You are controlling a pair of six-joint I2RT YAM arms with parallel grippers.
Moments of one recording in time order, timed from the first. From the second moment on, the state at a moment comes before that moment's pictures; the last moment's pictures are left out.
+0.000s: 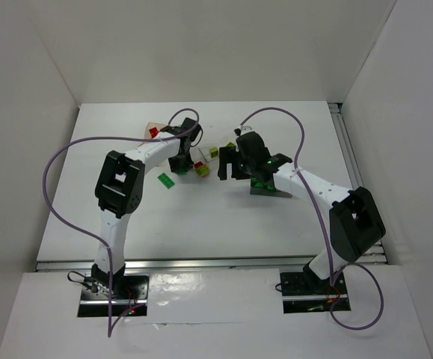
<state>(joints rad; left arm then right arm) -0.43 2.16 1.71 -0.82 -0.33 -0.72 0.60 1.56 1.12 -0.30 0.04 0.44</state>
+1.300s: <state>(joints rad) -0.43 1.58 1.26 -0.55 0.09 -0.47 0.59 1.74 1.11 0.10 -0.38 0.70</state>
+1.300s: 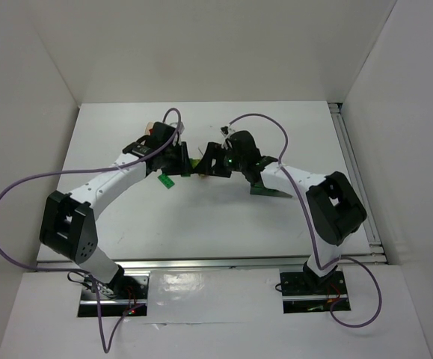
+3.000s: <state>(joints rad) -0.36 1.51 1.24 -0.58 0.06 -0.48 0.42 2.15 1.70 -0.24 -0.20 0.50</state>
